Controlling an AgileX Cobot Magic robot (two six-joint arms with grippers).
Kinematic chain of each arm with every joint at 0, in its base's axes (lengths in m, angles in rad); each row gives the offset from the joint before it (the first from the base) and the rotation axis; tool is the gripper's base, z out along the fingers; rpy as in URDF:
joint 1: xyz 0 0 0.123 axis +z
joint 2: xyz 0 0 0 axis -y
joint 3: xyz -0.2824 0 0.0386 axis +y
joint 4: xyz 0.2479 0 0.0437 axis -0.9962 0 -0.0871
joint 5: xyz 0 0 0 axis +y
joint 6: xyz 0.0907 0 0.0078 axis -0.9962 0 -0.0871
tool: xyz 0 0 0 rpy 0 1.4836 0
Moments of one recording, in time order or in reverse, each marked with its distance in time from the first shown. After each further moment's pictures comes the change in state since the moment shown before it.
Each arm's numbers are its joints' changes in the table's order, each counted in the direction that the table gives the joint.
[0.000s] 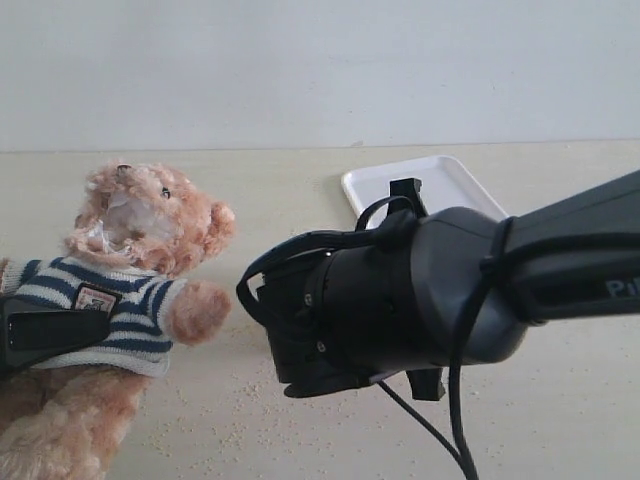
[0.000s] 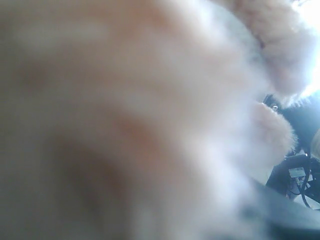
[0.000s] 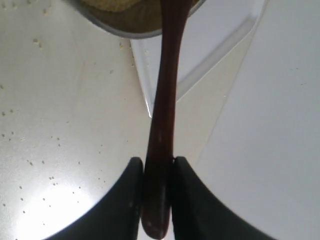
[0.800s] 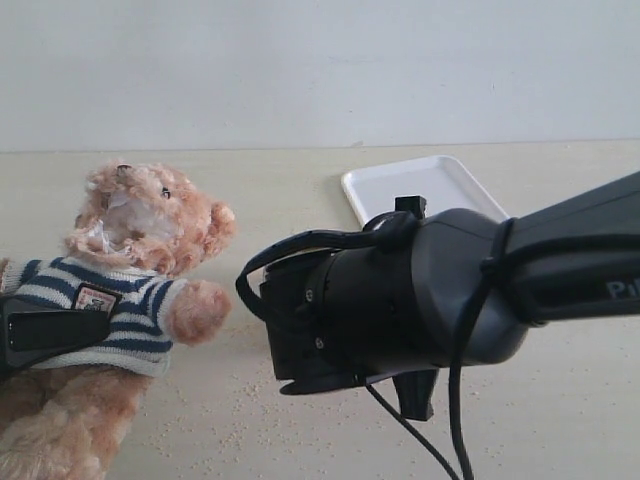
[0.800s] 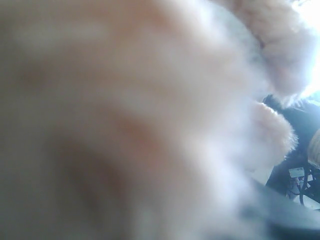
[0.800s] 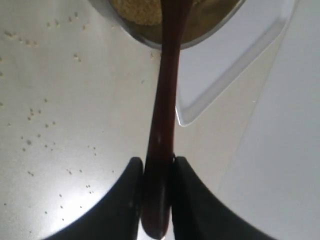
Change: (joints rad) left arm 0.000 0.000 0.000 0.000 0.000 0.000; right arm 0.000 0.000 0.002 -0.084 -0.044 -0.025
